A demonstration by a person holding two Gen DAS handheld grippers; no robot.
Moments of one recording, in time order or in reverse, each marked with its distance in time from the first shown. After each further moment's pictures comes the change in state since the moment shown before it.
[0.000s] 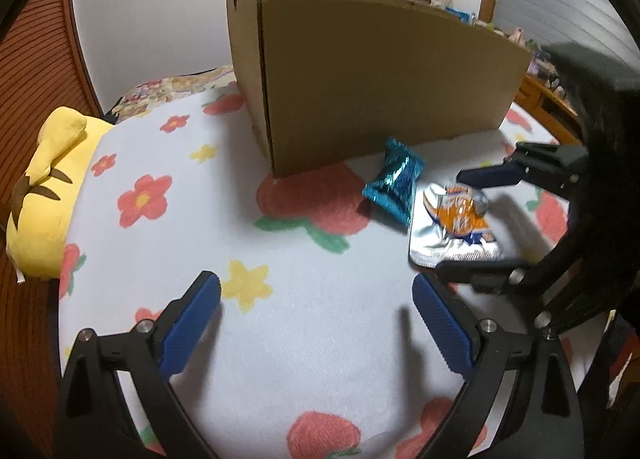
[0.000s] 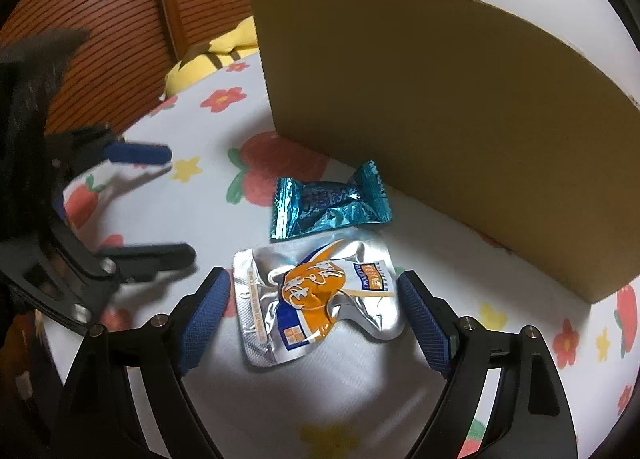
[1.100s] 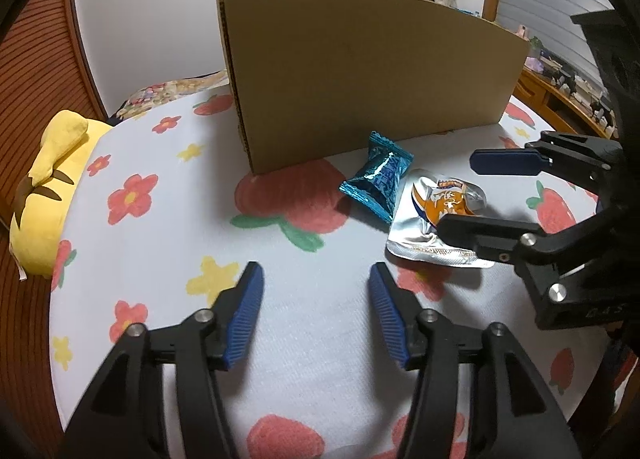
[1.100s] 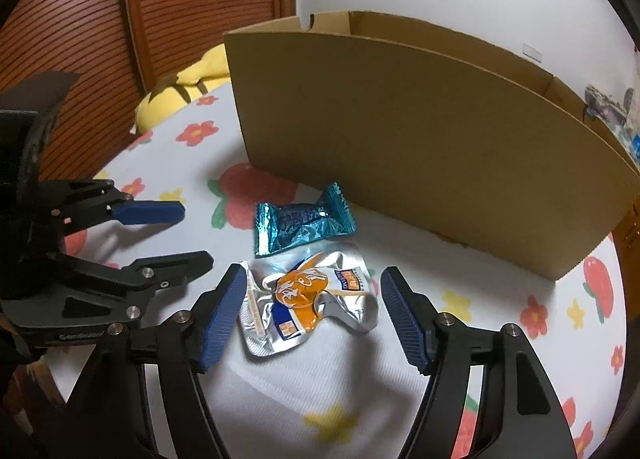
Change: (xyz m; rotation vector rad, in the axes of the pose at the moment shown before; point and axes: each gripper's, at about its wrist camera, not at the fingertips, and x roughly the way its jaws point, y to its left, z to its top) left arm 0.008 -0.024 -0.007 0.006 -0.005 0.047; right arm -0.024 0.004 -0.003 0.095 -0.086 -0.123
